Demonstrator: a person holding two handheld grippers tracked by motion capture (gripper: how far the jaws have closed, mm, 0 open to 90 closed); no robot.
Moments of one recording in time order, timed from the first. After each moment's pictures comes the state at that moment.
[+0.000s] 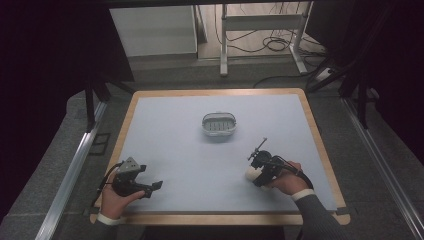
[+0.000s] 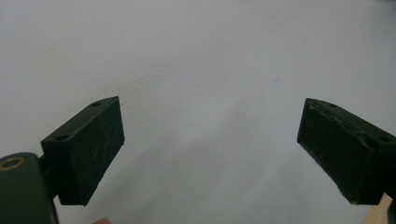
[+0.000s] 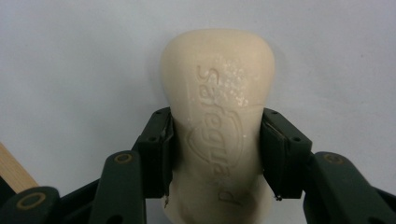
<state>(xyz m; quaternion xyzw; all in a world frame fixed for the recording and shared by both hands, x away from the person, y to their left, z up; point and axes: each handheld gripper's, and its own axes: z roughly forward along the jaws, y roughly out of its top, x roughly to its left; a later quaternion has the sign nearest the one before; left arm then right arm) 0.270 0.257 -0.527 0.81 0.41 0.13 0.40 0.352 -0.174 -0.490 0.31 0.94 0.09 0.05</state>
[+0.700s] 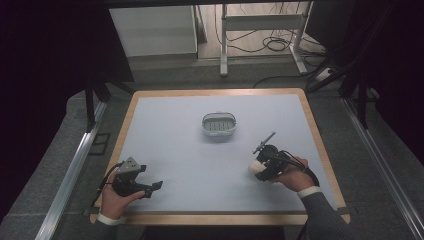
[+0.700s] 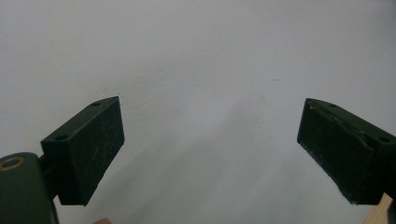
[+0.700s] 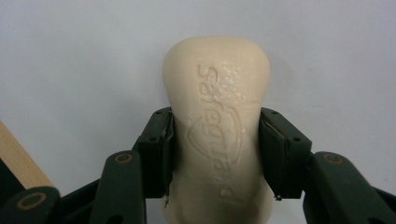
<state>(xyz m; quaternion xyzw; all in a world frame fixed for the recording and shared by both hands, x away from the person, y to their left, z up) 0.270 0.257 -0.527 0.81 0.41 0.13 0.40 0.355 -0.186 -0.466 0.31 0.94 0.13 0.07</state>
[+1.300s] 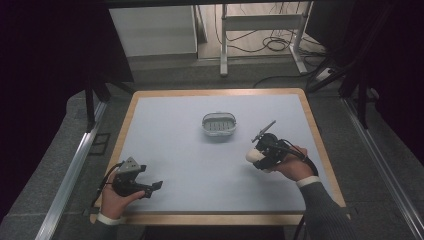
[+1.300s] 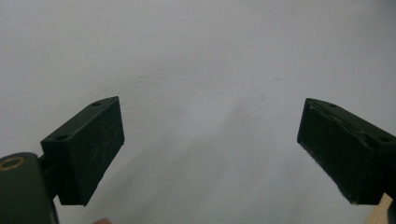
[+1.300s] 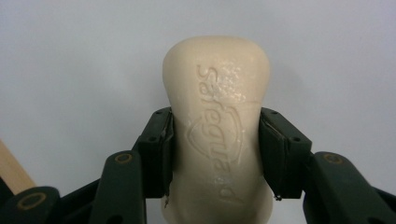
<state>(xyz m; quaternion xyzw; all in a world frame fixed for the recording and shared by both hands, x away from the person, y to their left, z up) 0.270 0.257 -0.527 0.81 0.41 0.13 0.40 0.374 -0.178 -0.440 0.31 0.93 0.16 0.09</state>
